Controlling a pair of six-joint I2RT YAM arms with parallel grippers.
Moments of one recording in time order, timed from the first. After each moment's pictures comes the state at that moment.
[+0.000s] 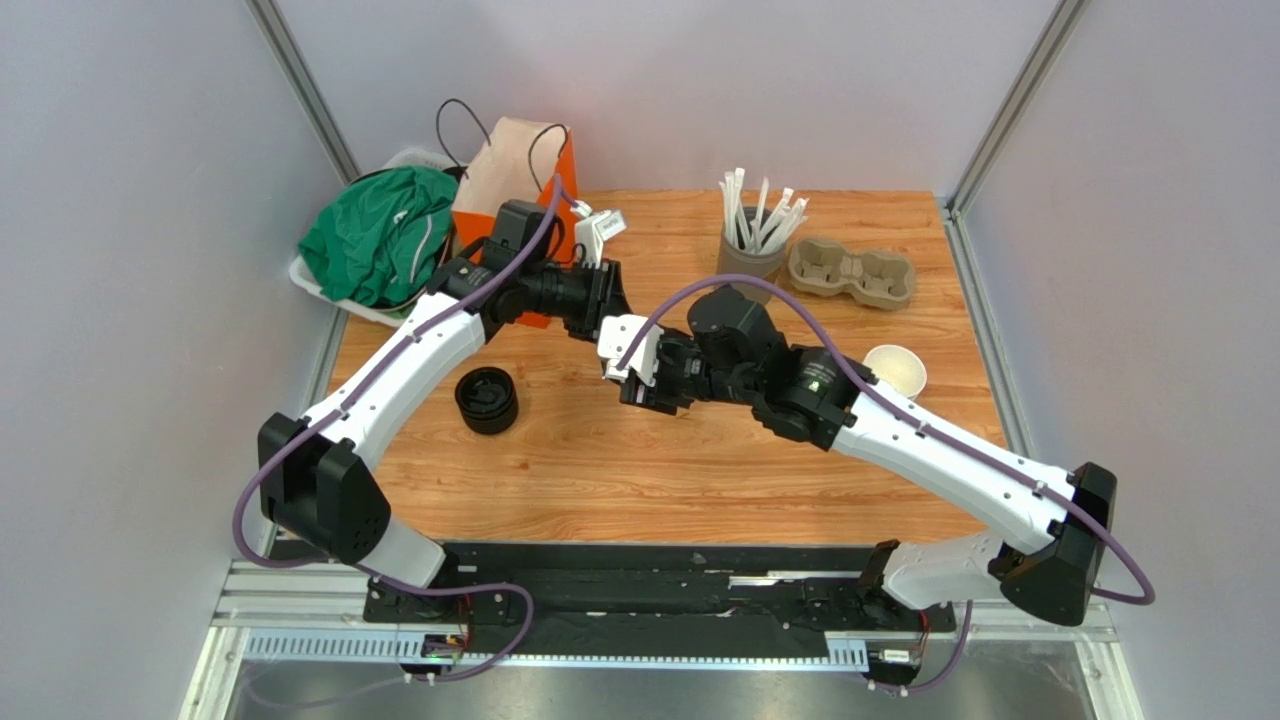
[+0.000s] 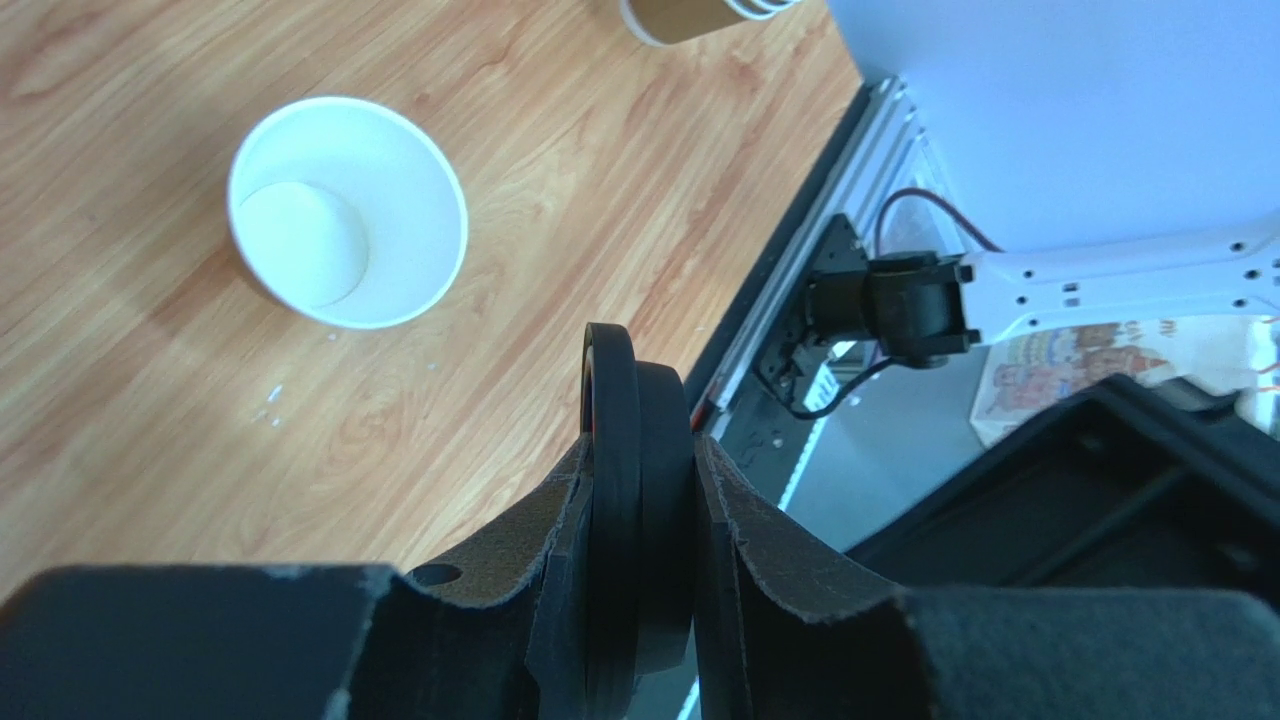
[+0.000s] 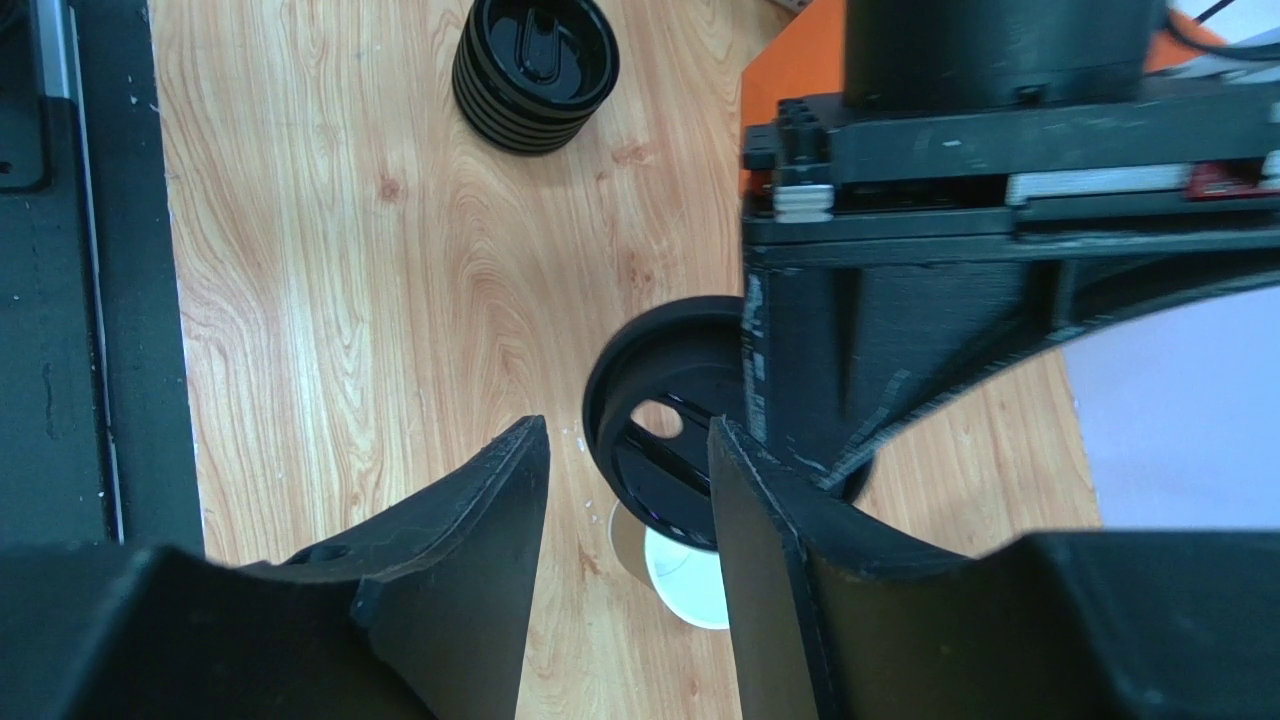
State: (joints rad) left arm -0.47 1.50 1.40 -0.62 0.78 -0.29; right arm 0.99 1.29 1.29 -0.45 -0.14 -0.54
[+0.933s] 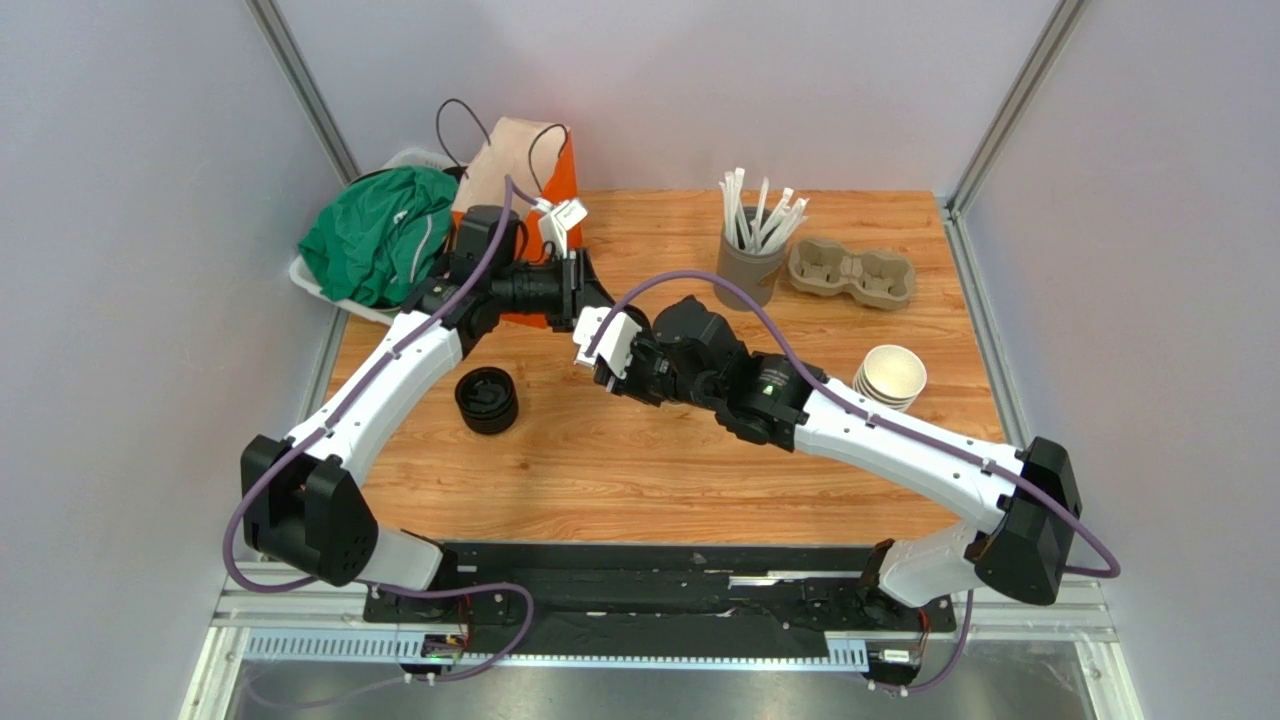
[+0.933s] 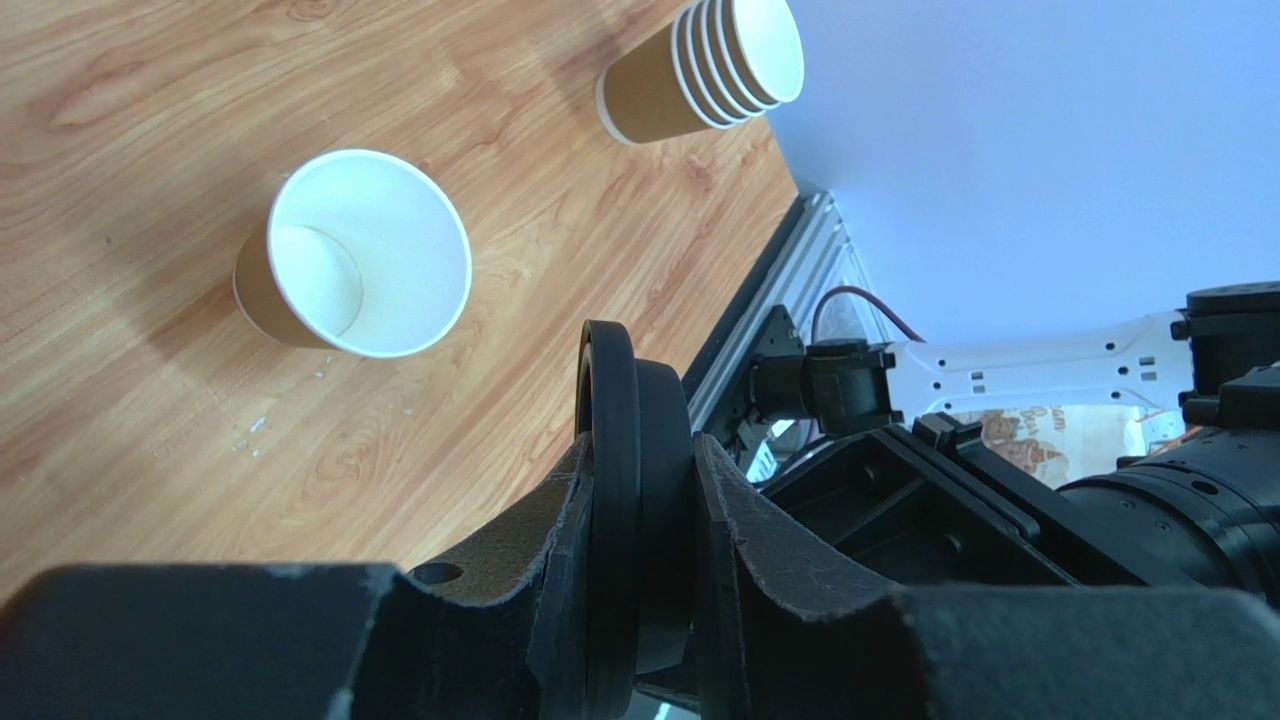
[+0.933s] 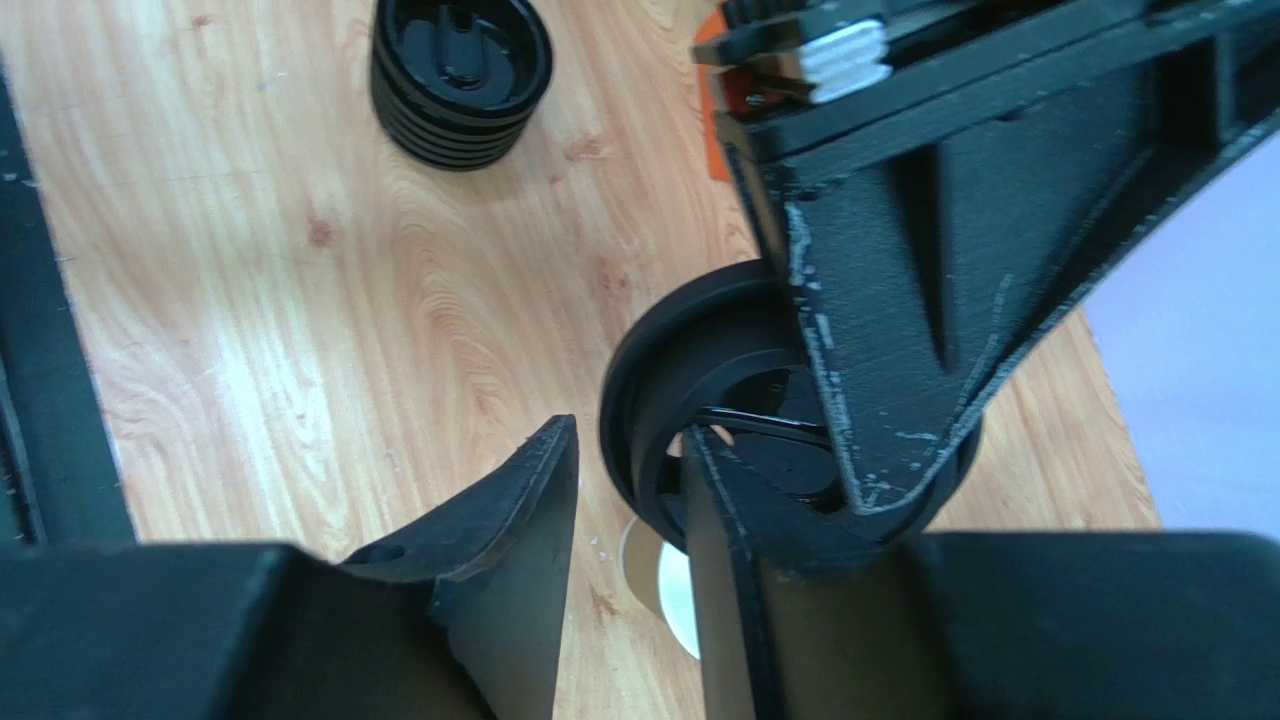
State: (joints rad) left arm -0.38 1.42 1.25 -0.37 0.84 -0.50; right arm 1.02 1.40 1.24 -0.29 0.01 -0.42
